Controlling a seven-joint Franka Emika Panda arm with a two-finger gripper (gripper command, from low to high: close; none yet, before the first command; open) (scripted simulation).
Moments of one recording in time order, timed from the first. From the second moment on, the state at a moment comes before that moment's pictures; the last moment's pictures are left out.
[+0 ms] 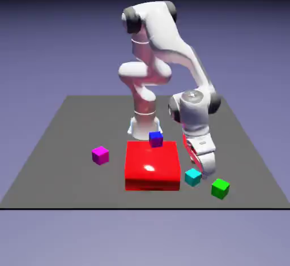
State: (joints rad) arm -0.12 0.36 0.47 -2.19 0.07 2.49 -0.88
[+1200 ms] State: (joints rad) arm -0.35 0.28 0.49 -2.37 0.75 2.61 -1.16
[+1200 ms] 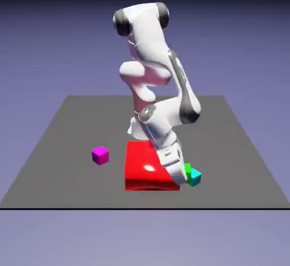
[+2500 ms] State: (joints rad) arm -1.17 -0.29 0.74 -2.97 1.95 2.99 -1.15
